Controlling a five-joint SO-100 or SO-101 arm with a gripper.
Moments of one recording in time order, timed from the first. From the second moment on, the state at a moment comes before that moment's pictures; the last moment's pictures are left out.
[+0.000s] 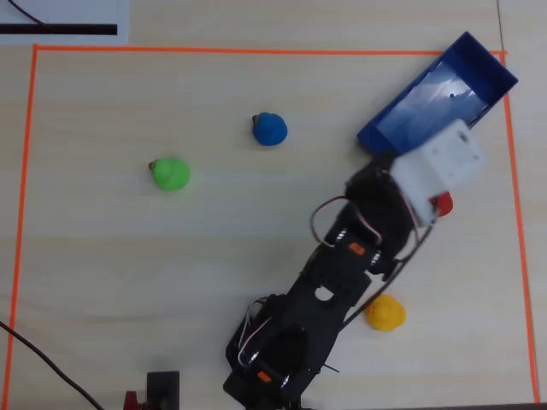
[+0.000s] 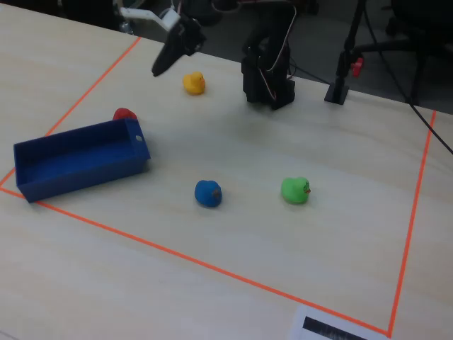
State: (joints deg) arm 42.8 130.8 111.4 52.3 -63.1
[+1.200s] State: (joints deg) arm 101.2 120.4 131.0 69.5 -88.4
